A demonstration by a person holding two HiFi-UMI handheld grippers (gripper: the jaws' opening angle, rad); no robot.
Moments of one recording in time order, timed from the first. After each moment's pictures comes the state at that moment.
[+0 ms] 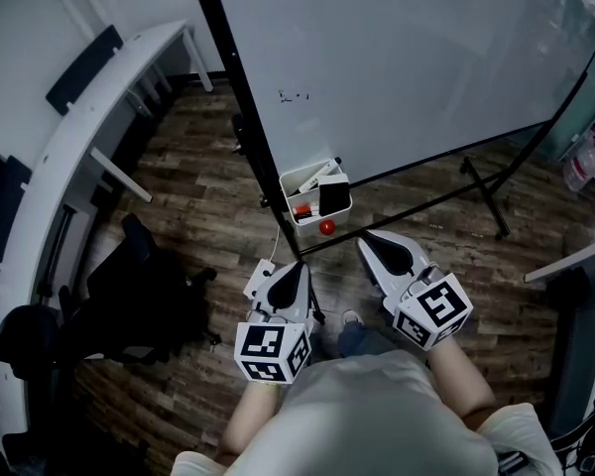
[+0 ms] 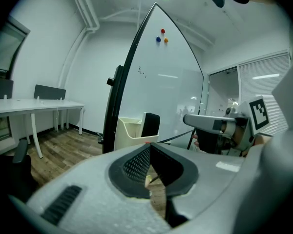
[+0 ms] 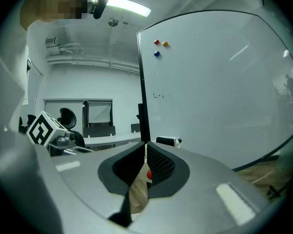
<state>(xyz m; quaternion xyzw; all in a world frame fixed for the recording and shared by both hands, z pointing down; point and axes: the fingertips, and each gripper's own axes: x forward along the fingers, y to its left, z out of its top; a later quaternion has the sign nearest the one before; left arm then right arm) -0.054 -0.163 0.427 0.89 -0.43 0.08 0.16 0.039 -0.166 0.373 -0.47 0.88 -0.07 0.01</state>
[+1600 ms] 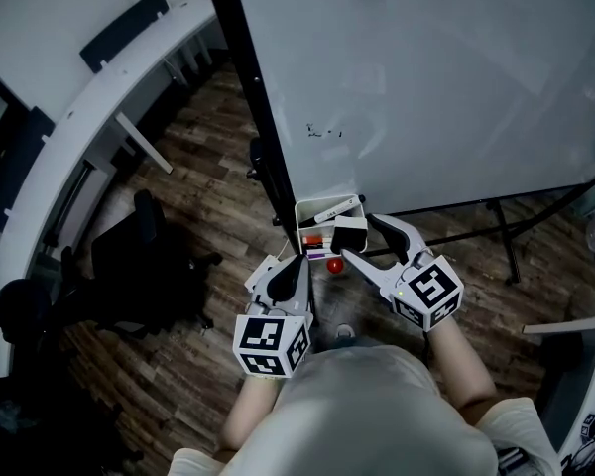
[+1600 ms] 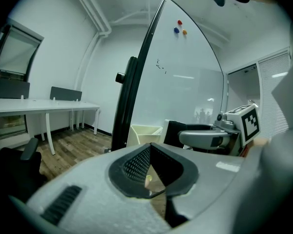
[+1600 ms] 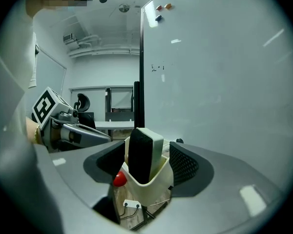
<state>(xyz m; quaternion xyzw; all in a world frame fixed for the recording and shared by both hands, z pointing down) -0.047 -0.244 0.426 0.84 -0.51 0.07 0.17 0.033 -0.273 0.408 -0.33 0.94 -0.05 -0.08</state>
